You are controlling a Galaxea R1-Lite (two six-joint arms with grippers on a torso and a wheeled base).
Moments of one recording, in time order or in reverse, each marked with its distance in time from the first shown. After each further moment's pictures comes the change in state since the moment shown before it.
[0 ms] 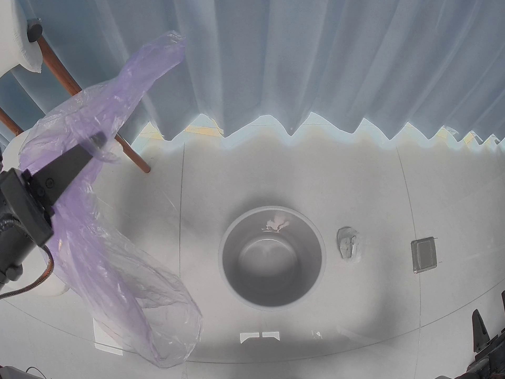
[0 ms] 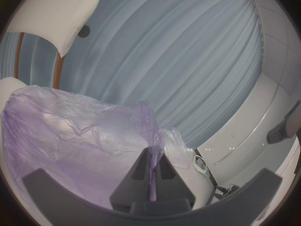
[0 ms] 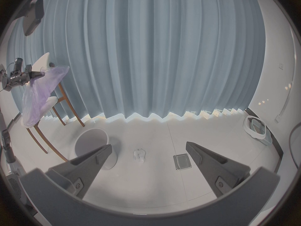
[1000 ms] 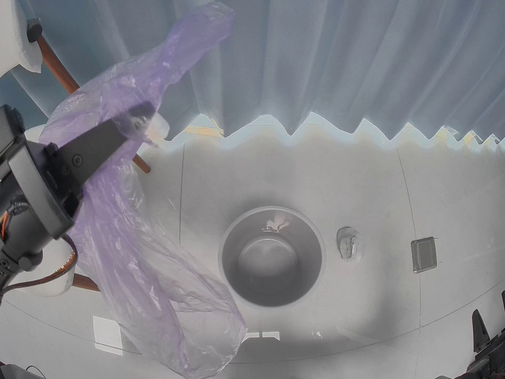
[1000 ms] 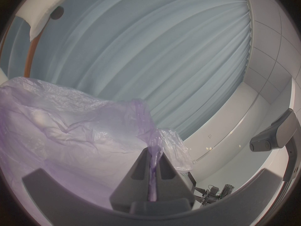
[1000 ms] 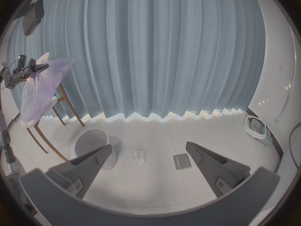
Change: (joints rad) left arm -0.043 0.120 -0.064 -0.127 -0.180 -0.057; right arm 0.001 0.000 0.000 0.000 0.000 -0.001
